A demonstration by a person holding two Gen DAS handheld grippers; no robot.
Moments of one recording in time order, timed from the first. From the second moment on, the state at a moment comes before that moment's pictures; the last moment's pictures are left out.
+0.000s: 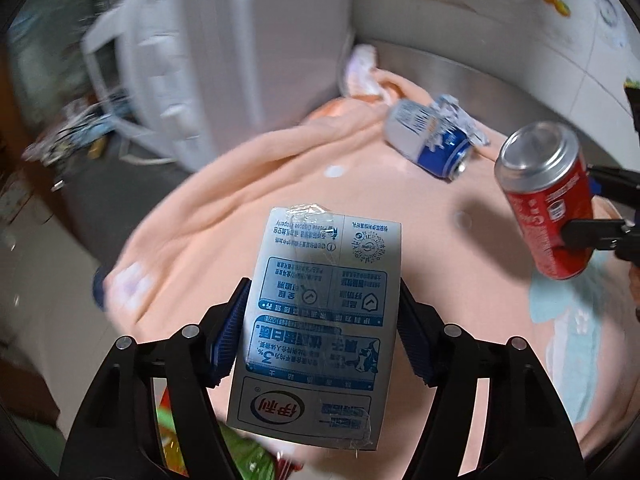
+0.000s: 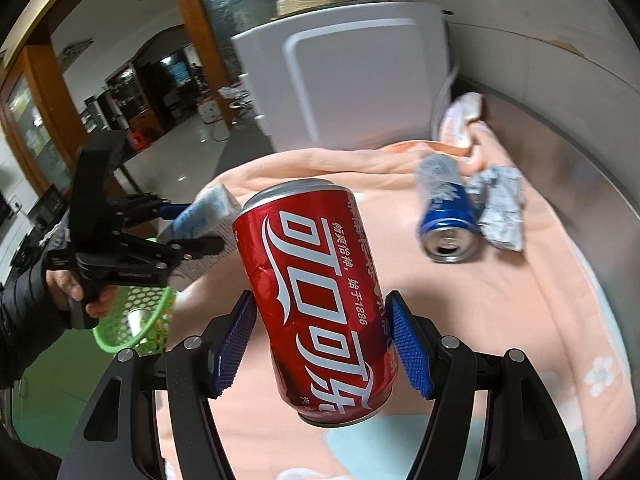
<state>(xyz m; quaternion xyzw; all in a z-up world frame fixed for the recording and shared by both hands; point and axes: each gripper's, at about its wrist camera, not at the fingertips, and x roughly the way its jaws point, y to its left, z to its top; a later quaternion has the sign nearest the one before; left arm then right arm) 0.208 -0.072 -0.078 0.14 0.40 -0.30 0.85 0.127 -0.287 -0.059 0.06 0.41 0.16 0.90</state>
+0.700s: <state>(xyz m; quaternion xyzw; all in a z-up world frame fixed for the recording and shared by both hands) 0.141 0.121 -0.077 0.05 0.43 -0.07 0.90 0.126 -0.149 -0.058 0.00 0.41 0.29 0.87</state>
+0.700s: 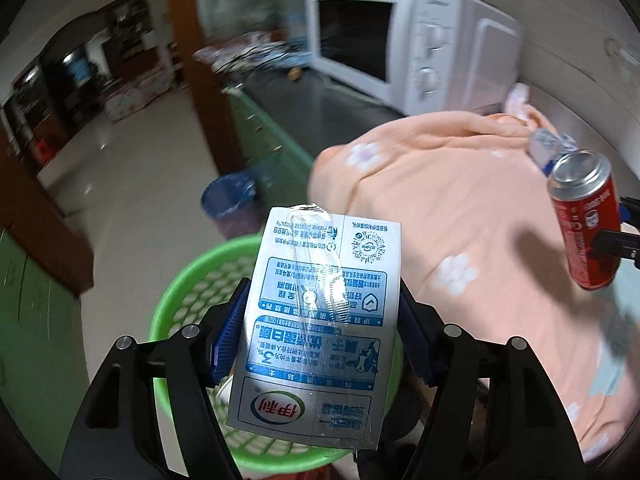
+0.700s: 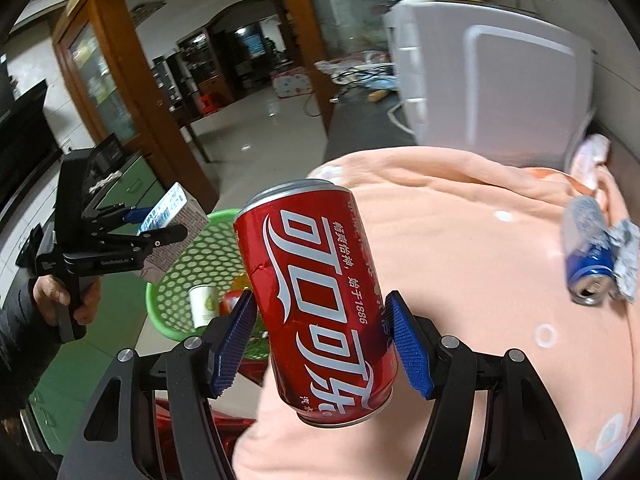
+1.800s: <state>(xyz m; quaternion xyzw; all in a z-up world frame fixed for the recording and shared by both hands) 0.109 0.217 -0.103 -0.05 0.45 0.05 0.89 0.162 -0.002 -0.079 -0.01 0.44 0.37 0.82</state>
